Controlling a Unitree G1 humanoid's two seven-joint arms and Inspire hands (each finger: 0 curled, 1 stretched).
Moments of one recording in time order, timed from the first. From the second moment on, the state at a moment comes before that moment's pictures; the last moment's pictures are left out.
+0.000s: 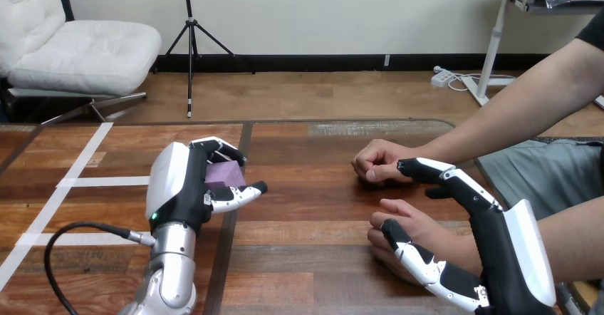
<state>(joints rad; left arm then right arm) -0.48 0.23 -0.23 1.07 0.42 -0.48 0.52 0.42 -0.13 -0.01 -0.19 -0.49 -0.61 -0.16</state>
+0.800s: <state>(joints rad) -0.42 0.22 -0.22 0.94 0.40 -0.48 0.47 0.42 -0.24 -0.06 -0.35 -0.67 -0.38 -0.03</state>
